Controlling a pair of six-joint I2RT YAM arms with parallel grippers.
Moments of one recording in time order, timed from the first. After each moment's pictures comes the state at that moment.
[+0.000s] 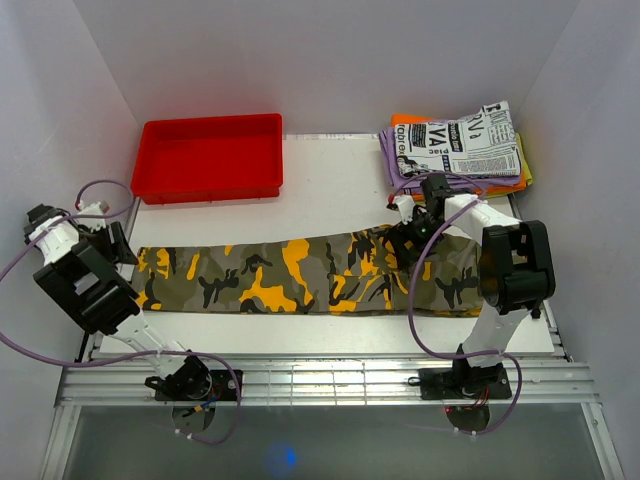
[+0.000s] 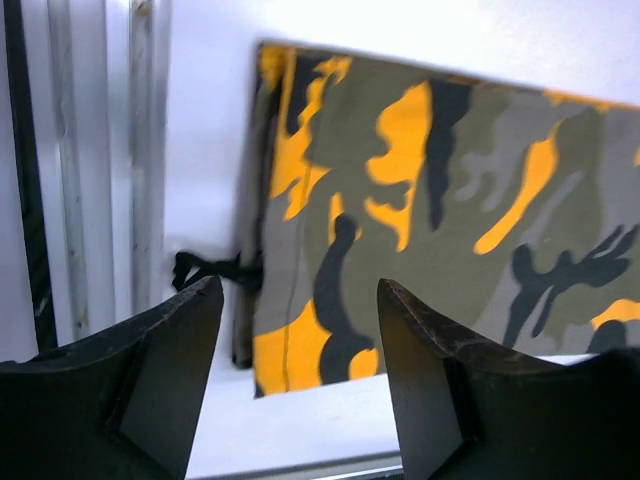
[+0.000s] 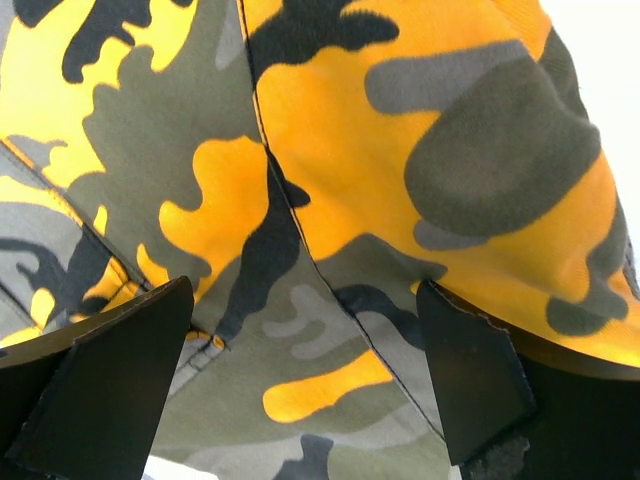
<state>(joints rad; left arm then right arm) 0.78 1.80 1.41 -0.92 0.46 0.52 0.19 1.80 1.18 -0.74 -0.36 -0.53</state>
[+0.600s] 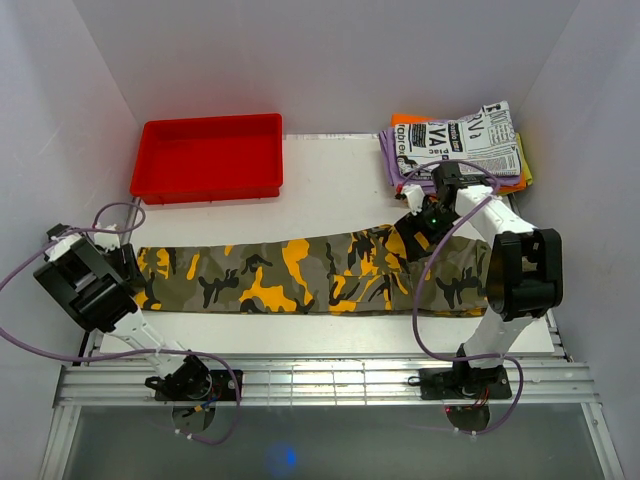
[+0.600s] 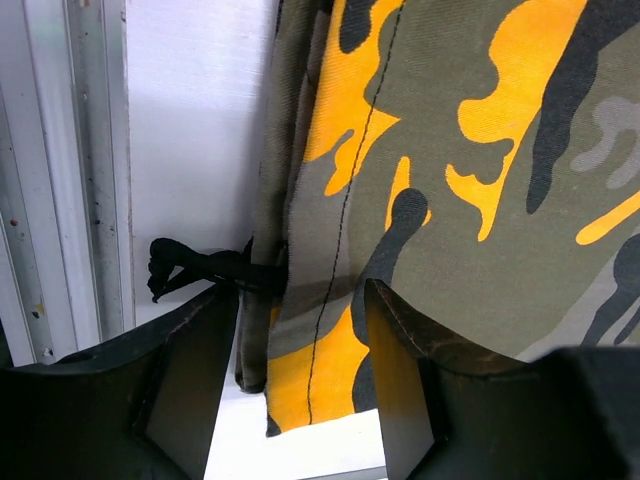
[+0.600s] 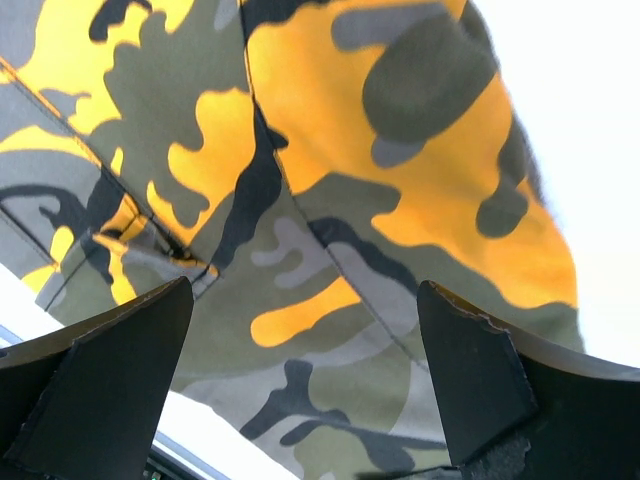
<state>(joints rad) 0.80 1.86 1.23 -0.82 0.35 0.56 0.16 1.74 1.29 -0.90 -0.35 -0.59</state>
